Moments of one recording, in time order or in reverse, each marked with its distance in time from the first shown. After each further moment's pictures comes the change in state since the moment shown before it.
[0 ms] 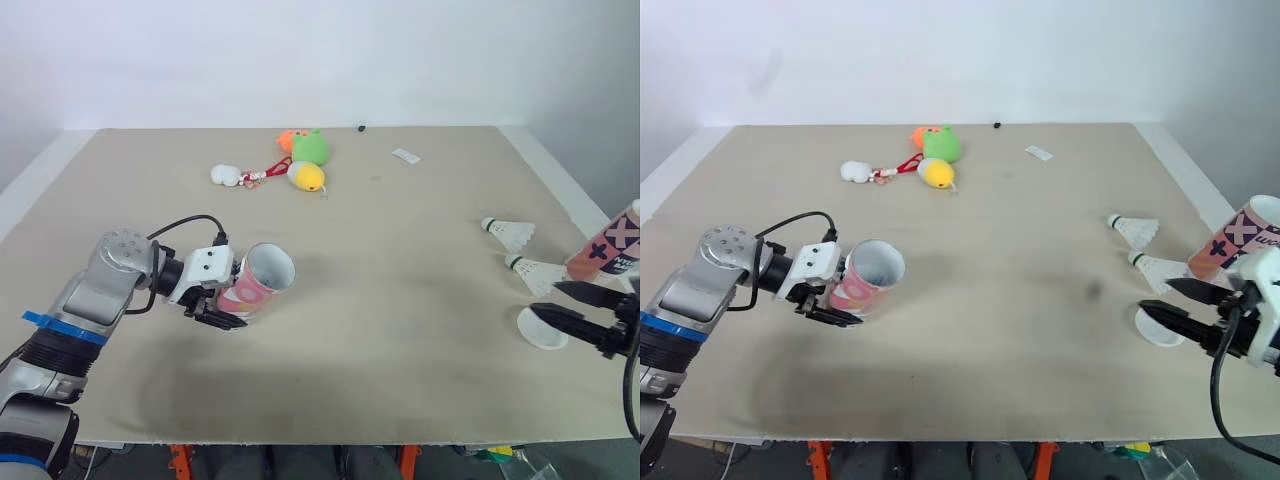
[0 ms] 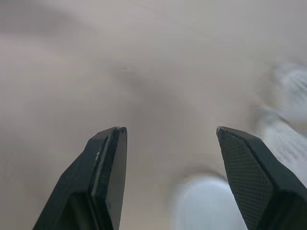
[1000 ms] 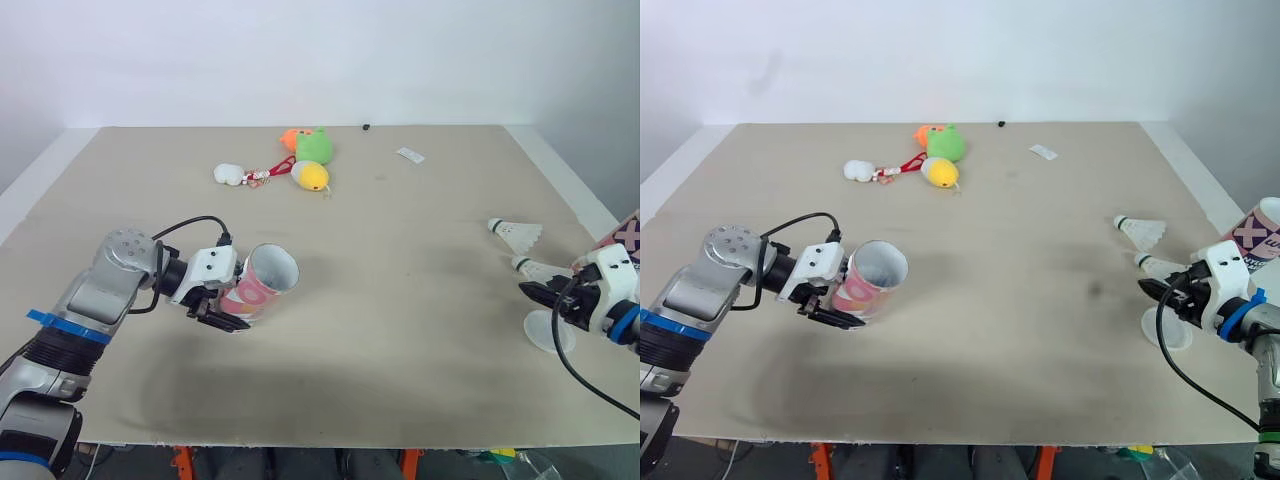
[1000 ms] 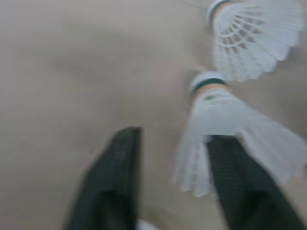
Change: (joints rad) left arm -0.009 -0.008 -0.004 -0.005 -0.001 0.023 -0.013; right arm -0.357 0.026 0.351 0.478 -0.124 -0.209 -0.228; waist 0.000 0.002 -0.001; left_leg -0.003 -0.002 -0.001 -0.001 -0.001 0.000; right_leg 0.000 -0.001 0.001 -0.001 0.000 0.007
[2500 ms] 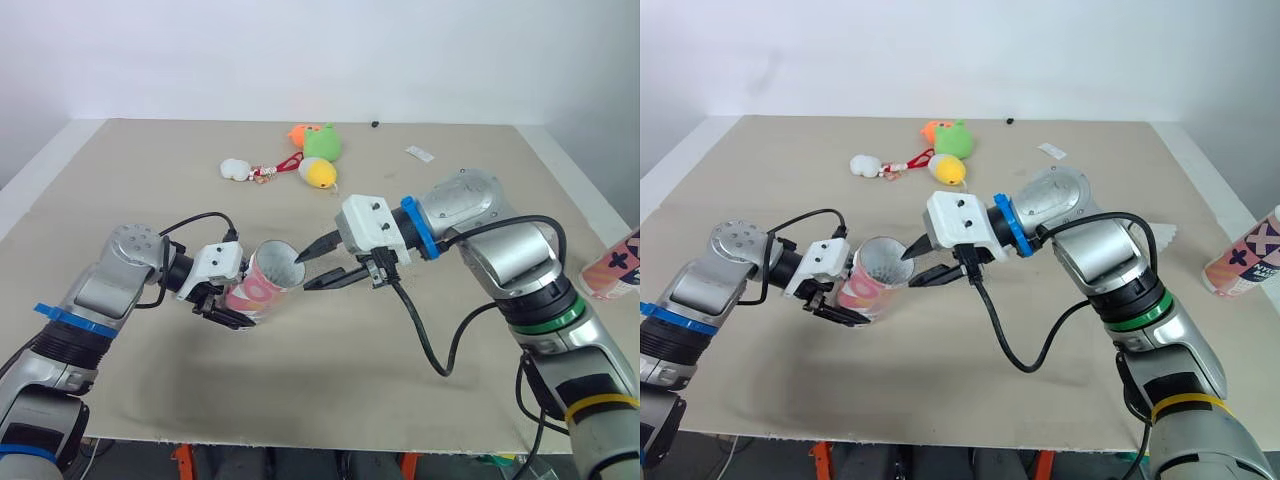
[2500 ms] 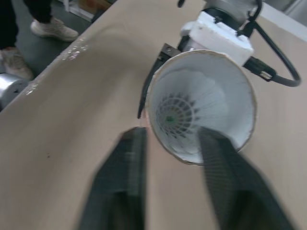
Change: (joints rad) left arm -0.035 -0.021 -0.007 0.009 -0.002 0.006 -0.009; right arm -0.744 0.279 0.779 -0.514 0.024 0.004 0.488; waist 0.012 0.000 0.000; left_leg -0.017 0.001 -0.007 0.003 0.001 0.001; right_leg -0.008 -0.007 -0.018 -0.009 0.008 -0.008
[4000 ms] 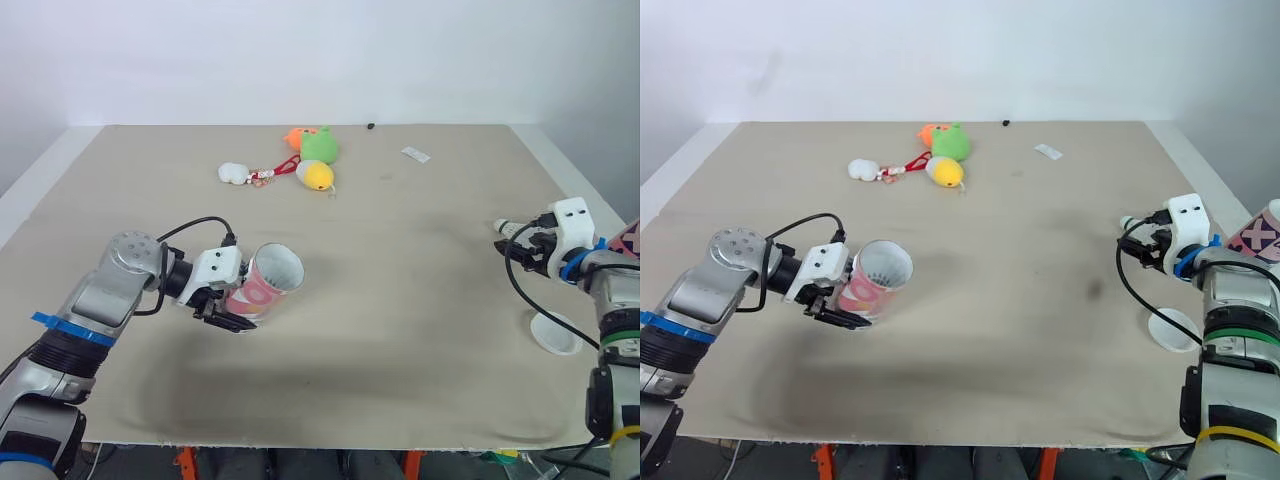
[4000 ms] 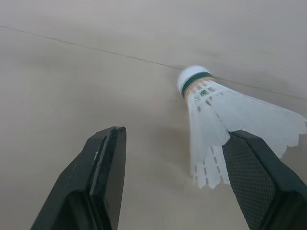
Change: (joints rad) left arm 0.048 0.005 0.012 -0.044 -0.011 0.012 0.037; right arm 0.116 -0.201 -0.544 1.191 -0.240 -0.170 -0.682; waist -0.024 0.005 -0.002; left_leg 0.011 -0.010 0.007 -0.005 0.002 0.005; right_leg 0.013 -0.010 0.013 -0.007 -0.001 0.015
